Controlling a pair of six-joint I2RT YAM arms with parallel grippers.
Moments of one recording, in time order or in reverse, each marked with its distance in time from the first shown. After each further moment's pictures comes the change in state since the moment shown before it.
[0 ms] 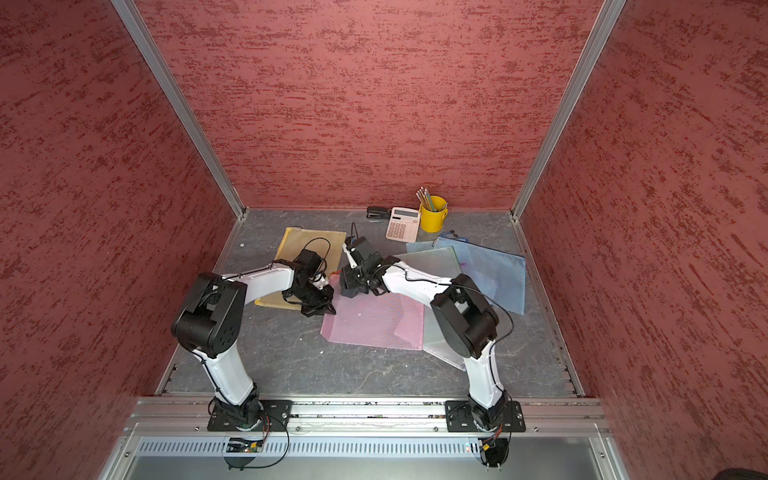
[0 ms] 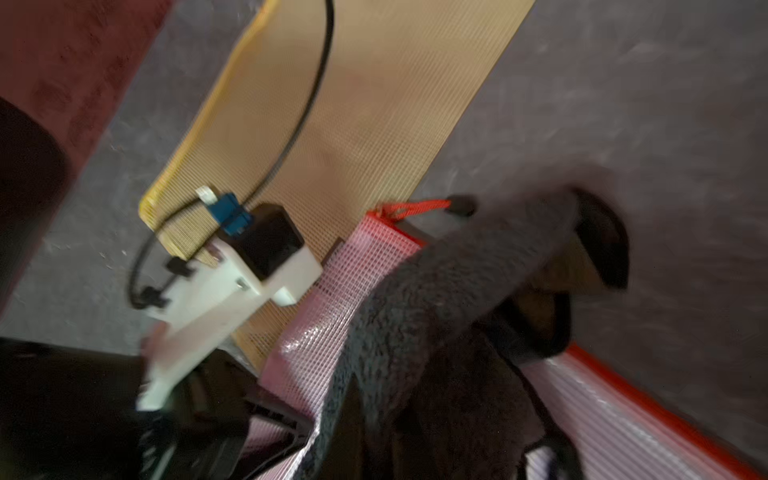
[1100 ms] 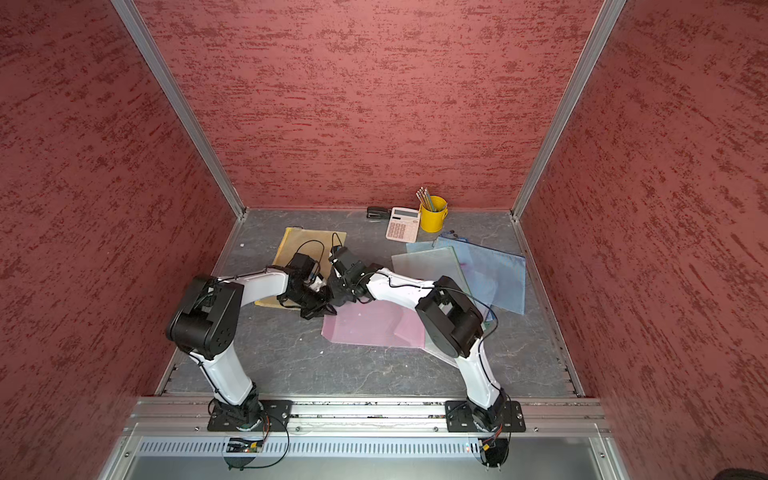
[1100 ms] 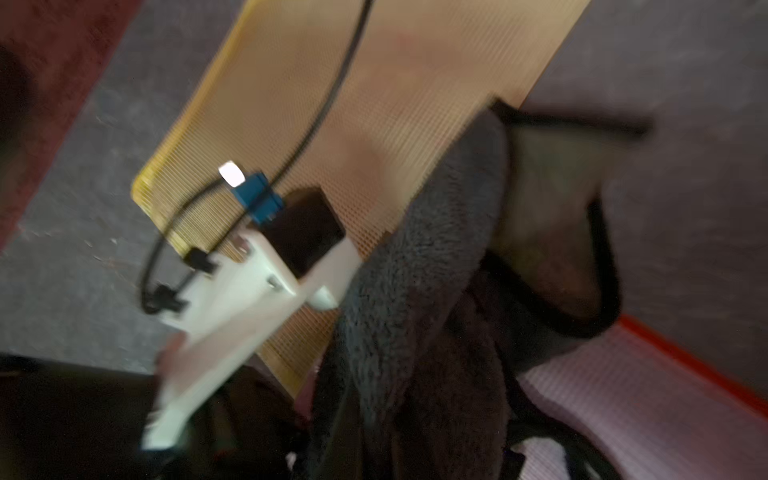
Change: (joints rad) left arm 0.046 -0.021 -0.089 0.107 0.124 -0.022; right arm 0.075 0.061 0.056 -0.027 0.077 0.052
